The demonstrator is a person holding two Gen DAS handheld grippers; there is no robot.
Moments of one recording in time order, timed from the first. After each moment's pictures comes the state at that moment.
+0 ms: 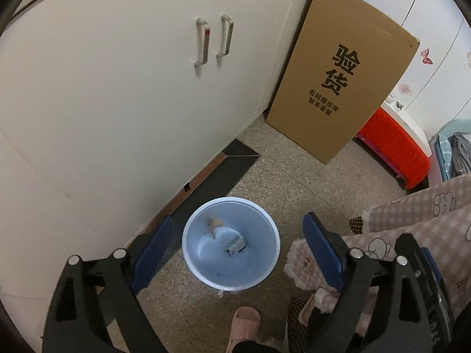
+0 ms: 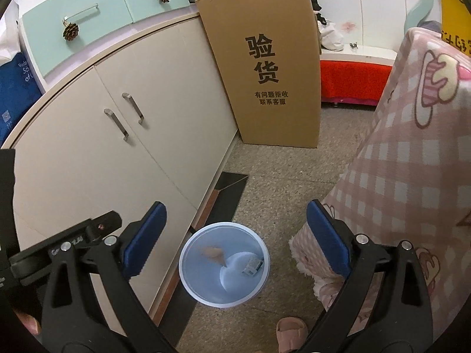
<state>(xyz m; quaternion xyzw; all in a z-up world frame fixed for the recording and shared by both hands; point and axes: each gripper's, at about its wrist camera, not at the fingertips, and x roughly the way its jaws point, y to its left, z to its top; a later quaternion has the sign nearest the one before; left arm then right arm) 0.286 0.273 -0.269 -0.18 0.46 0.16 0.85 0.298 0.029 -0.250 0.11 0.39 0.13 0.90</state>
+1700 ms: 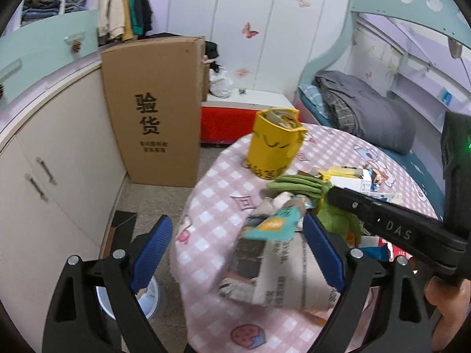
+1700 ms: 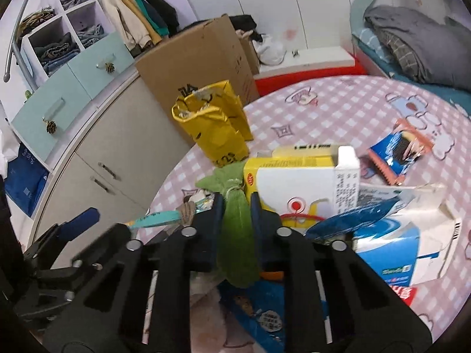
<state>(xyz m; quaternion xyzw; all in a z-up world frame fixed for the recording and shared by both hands) 0.278 -0.052 -0.103 -0.01 0.38 -0.14 0.91 0.277 -0.275 -0.114 0.17 0.40 0.08 0.90</state>
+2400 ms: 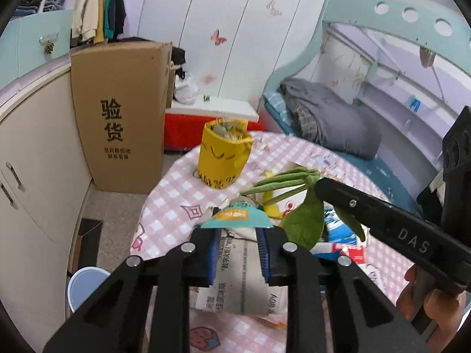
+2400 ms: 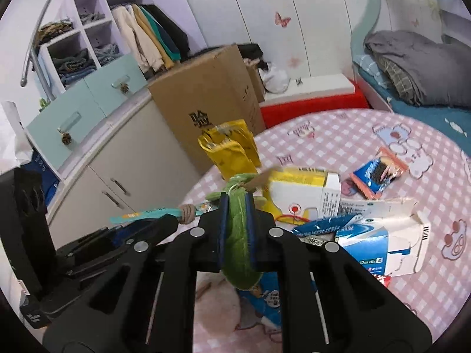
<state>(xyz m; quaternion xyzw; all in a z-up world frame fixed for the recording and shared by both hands) 0.264 -0.063 -0.085 -0.05 0.35 -0.22 0.91 0.235 -0.271 -0.059 0.17 0.33 0.08 0.93</state>
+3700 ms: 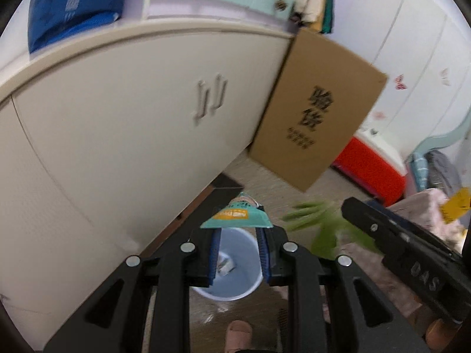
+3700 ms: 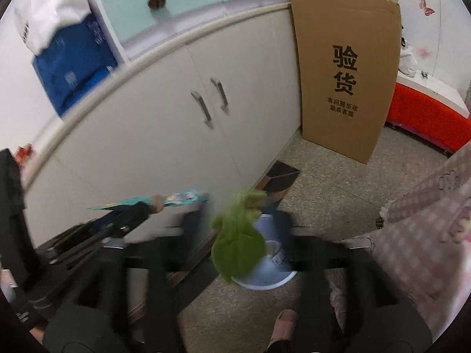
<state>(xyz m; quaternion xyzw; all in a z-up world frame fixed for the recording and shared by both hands) 0.235 0.293 -0.191 -0.18 0.40 0.14 0.89 0.310 0.106 -0.173 0.02 0.42 0.28 0.86</state>
